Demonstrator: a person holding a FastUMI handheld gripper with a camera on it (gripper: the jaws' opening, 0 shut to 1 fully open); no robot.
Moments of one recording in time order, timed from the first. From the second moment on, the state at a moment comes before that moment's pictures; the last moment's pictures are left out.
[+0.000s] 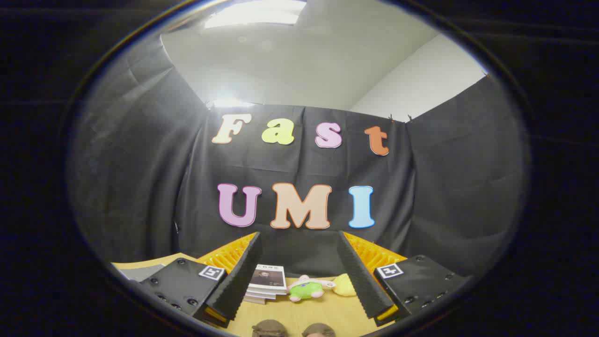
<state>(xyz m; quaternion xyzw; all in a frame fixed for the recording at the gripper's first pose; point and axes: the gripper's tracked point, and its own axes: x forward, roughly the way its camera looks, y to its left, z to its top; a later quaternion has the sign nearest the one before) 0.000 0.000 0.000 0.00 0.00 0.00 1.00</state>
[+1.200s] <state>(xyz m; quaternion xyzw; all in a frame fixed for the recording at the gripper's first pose) -0.025 0.029 -0.051 0.03 0.07 0.04 1.00</state>
